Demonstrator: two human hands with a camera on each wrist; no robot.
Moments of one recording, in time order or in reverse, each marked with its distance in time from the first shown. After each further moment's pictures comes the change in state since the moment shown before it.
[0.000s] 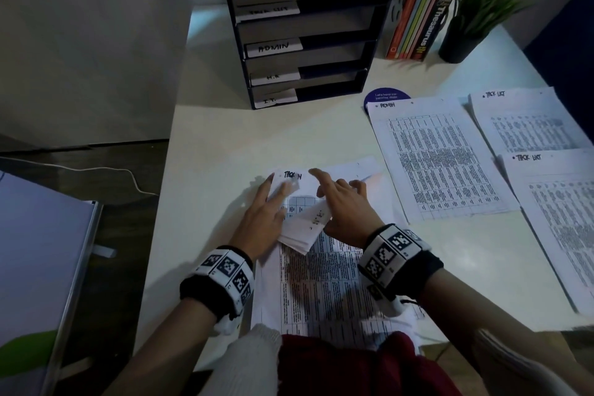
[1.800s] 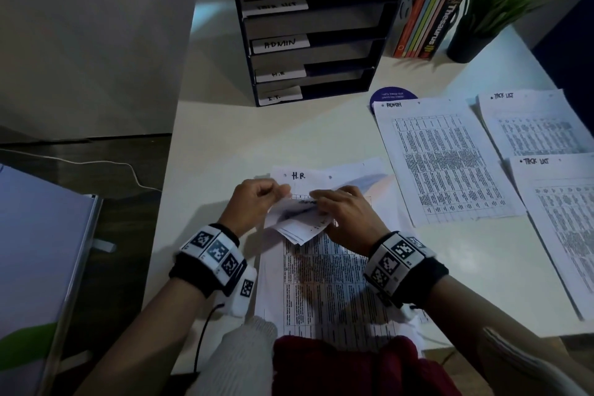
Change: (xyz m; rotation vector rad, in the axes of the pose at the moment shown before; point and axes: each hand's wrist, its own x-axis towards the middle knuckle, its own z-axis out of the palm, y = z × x) left_hand 0.018 -0.009 -0.032 -0.480 -0.010 -0.057; right_hand 0.002 0.010 0.022 0.042 0.280 -0.326
